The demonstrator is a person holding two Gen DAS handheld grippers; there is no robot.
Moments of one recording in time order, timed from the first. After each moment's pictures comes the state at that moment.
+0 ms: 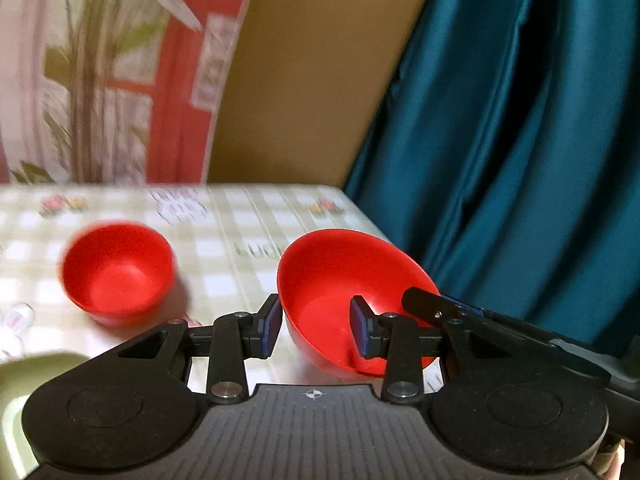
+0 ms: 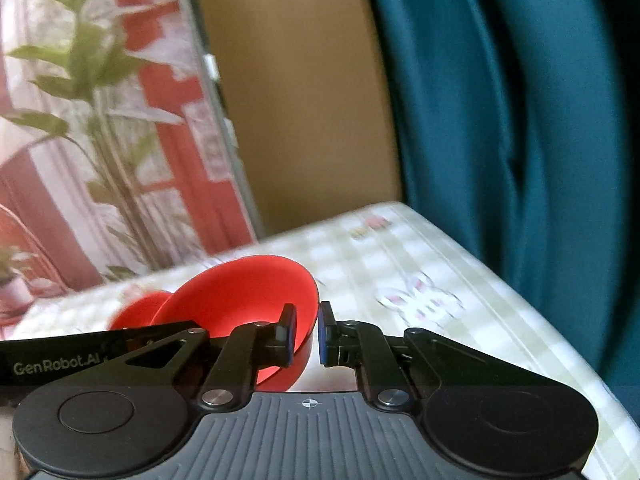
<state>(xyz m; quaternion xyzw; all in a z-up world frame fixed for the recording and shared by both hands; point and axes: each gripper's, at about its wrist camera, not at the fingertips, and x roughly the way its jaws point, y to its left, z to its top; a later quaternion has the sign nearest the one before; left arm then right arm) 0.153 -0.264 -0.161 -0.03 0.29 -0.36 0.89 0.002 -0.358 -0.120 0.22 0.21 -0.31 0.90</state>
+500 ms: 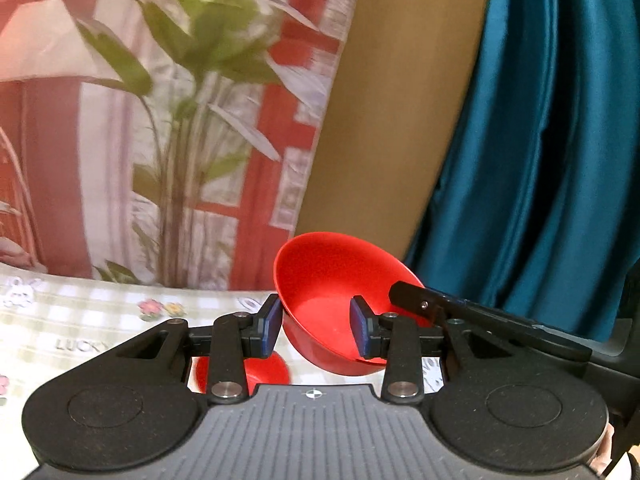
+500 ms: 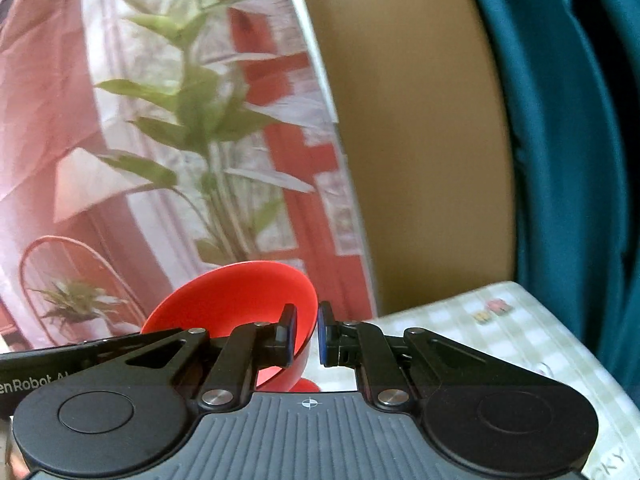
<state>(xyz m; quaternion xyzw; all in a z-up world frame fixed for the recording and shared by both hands) 0.162 -0.177 -0.075 -0.04 0.19 -0.30 0.93 0.090 -0.323 -0.048 0.19 0.16 -0.22 0.94</state>
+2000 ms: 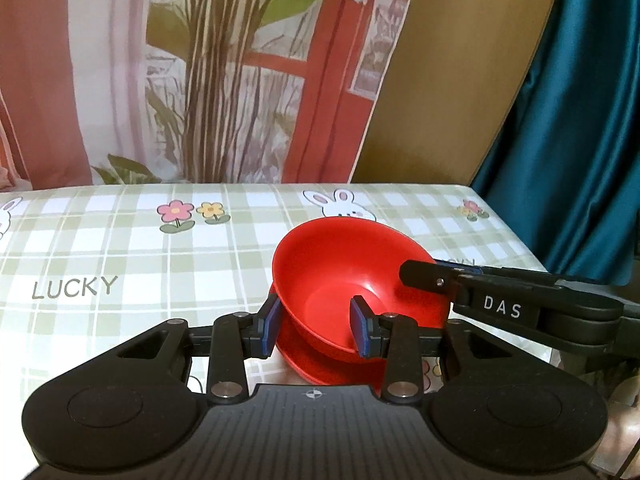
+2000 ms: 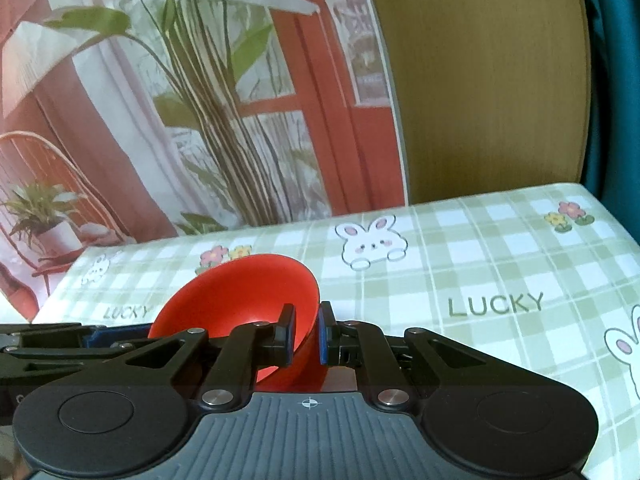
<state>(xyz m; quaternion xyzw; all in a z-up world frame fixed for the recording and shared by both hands) 0.292 -0.178 -0.185 0.01 0.34 -0.29 0.89 0.201 -0.372 -0.180 0.22 0.32 -0.18 0.91</state>
